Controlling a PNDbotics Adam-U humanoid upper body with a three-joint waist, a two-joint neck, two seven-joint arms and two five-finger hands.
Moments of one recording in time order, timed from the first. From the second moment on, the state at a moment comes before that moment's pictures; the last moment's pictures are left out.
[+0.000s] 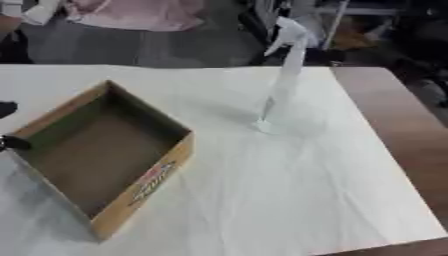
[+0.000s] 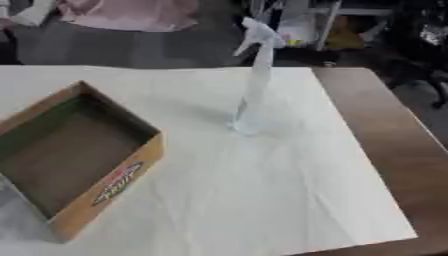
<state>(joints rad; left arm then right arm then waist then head) -0.10 0.35 0.16 -1.98 0.44 -0.19 -0.38 -1.10 -0.88 0.04 -0.63 0.08 -0.51 0.67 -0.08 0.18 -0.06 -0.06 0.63</state>
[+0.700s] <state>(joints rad) -0.10 0.35 0.16 -1.98 0.44 -0.19 -0.38 -1.13 -0.81 0.06 -0.60 0.15 -0.53 0.65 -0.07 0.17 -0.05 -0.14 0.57</state>
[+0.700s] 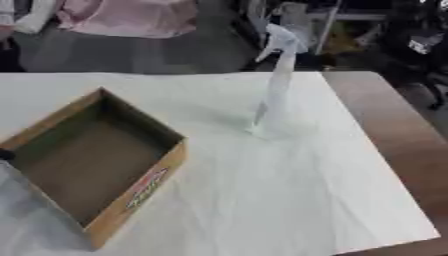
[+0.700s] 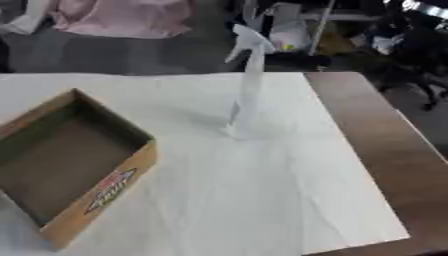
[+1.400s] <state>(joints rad) -0.11 0.35 0.16 -1.98 0.45 -0.18 -0.39 -1.15 -0.74 0.07 -0.58 0.14 -0.53 0.65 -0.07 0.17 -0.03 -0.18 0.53</state>
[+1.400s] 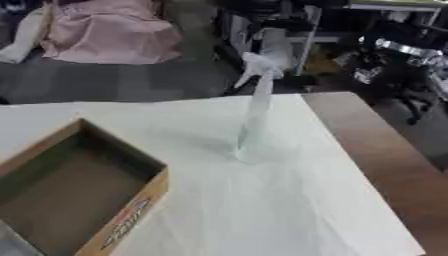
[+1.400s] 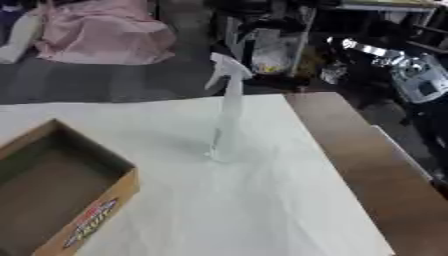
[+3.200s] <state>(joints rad) -0.12 0.35 0.16 -1.98 0.45 -0.16 -0.42 -1.21 -0.64 0.14 -0.69 -0.06 -0.51 0.67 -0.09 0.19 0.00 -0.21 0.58</state>
